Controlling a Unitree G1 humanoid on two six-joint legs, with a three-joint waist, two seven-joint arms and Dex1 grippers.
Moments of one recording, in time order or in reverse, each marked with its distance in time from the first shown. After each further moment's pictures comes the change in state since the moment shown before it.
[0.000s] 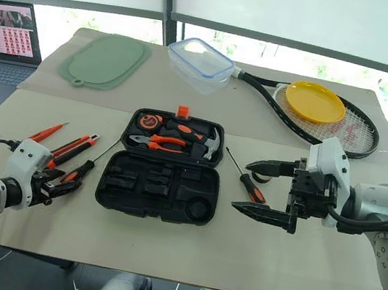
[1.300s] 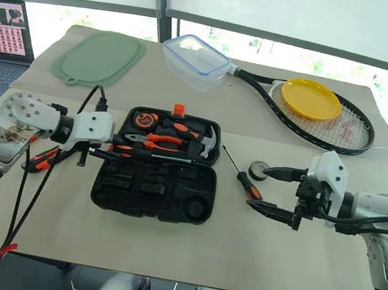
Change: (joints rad) left arm -0.773 0.065 -0.614 0.662 0.442 -0.919 -0.778; right arm 0.036 0.039 0.071 0.211 -0.207 -0.209 0.001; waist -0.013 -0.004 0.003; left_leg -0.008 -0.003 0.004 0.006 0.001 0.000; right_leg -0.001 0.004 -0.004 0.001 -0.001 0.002
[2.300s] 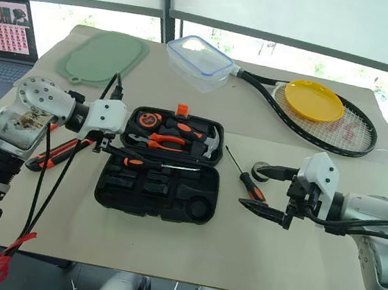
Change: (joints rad) left arm -0.089 -0.087 0.060 -0.038 -0.009 0.061 -0.112; right arm 0.016 0.024 0.021 -0.059 0.002 0.001 -0.072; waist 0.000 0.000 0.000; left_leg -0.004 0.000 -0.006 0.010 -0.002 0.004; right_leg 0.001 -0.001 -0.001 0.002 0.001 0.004
